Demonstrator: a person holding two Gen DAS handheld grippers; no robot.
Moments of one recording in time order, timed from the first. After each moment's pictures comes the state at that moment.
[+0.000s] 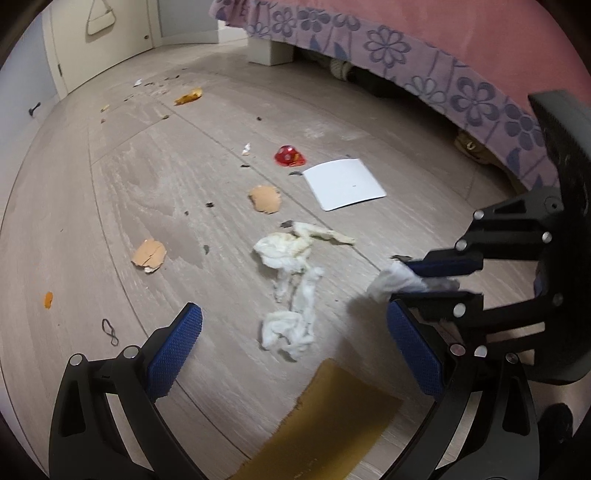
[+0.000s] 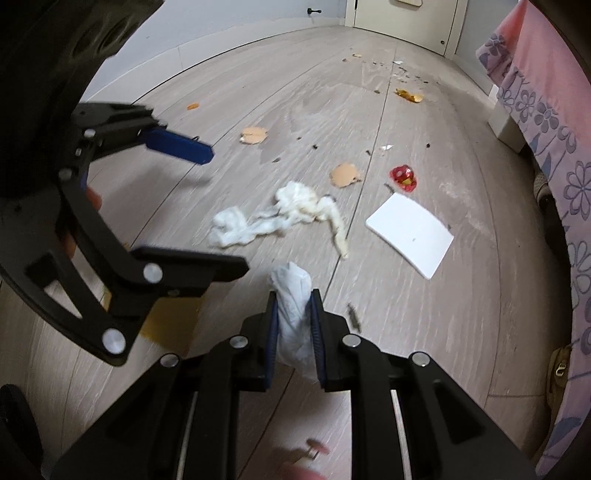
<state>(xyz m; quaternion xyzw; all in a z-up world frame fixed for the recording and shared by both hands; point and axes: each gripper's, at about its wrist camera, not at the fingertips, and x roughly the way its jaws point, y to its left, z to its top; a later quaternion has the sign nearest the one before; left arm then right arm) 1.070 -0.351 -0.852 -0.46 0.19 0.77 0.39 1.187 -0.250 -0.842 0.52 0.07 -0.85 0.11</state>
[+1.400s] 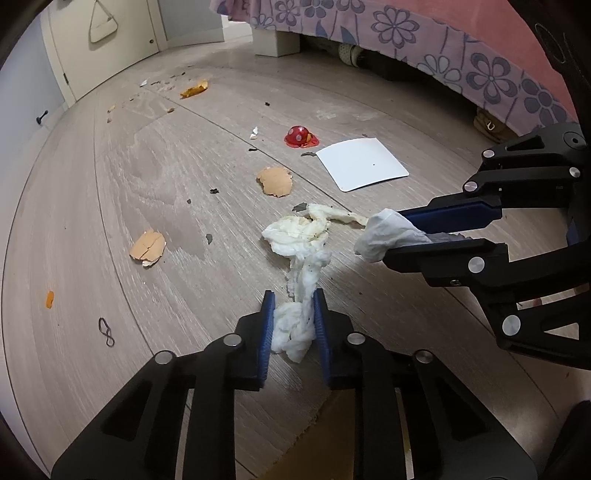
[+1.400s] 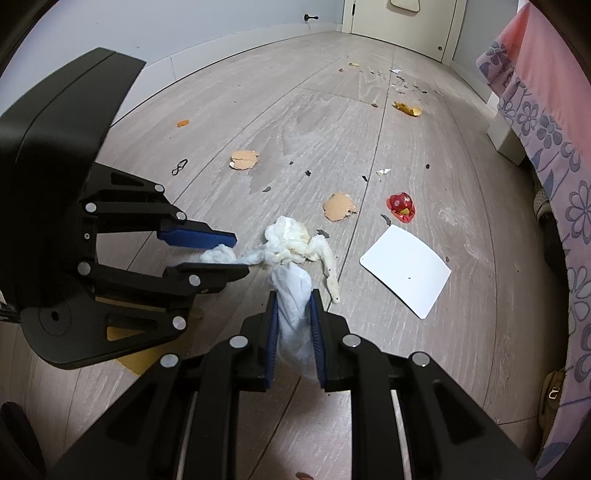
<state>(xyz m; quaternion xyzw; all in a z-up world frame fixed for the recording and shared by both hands) 1.070 -0.344 -0.878 -0.44 0.23 0.79 0.37 1.166 -0.252 -0.835 0.51 0.07 -0.85 0.11</state>
